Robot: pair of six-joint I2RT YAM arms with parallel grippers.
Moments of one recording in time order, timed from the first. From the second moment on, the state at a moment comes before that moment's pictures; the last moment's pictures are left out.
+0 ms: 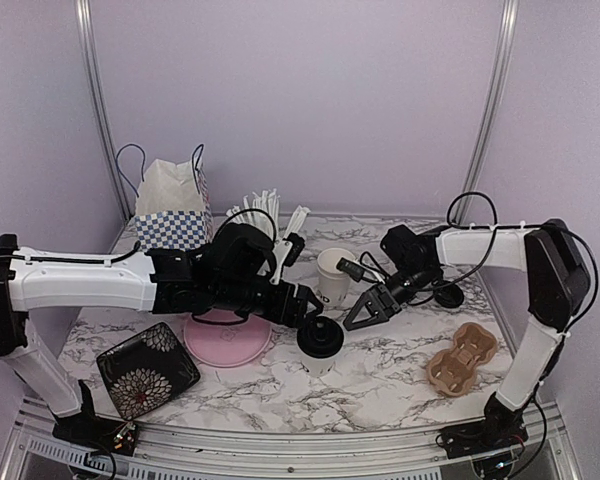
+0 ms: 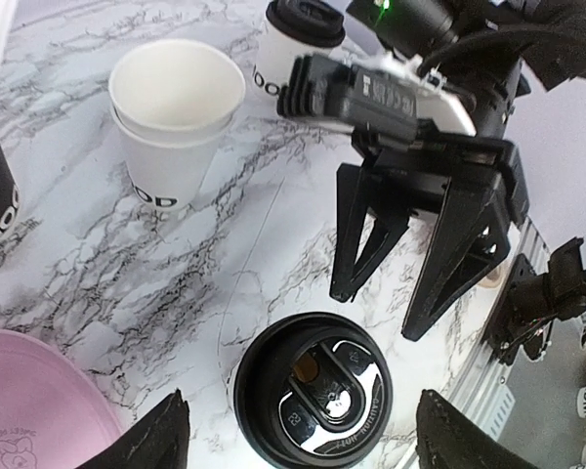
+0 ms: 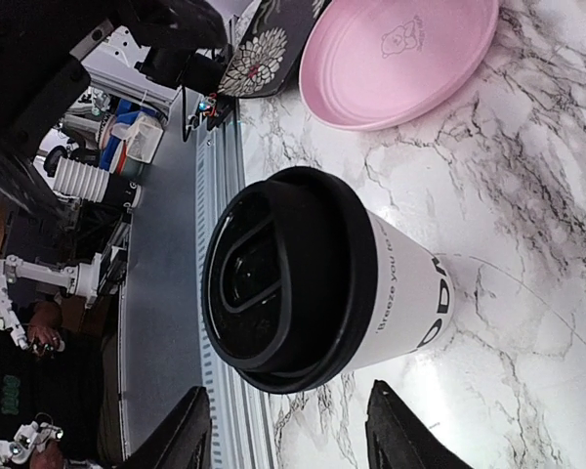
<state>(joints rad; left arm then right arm) -1.08 1.61 1.19 -0.23 0.00 -0.51 0.50 1.78 1.18 -0.83 -1.12 -0.42</state>
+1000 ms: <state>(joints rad) -1.01 1.62 0.96 0.01 0.17 -0.89 0.50 1.85 1.23 -0.85 -1.08 -0.40</state>
